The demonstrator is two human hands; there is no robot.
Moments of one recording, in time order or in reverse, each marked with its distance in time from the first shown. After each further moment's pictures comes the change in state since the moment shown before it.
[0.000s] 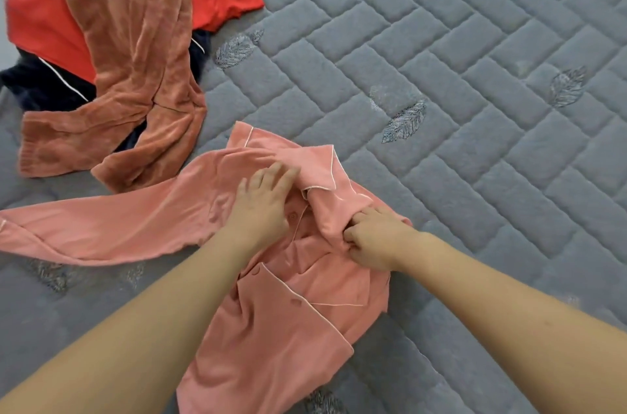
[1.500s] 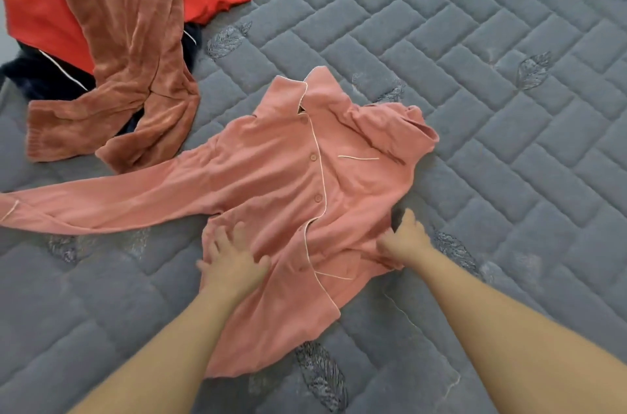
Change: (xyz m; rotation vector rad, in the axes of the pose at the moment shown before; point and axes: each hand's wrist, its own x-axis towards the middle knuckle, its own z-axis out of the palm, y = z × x) left_hand -0.126 0.014 0.033 -0.152 -0.245 -0.492; right_hand -0.074 0.010 0.063 0.885 0.071 0.898
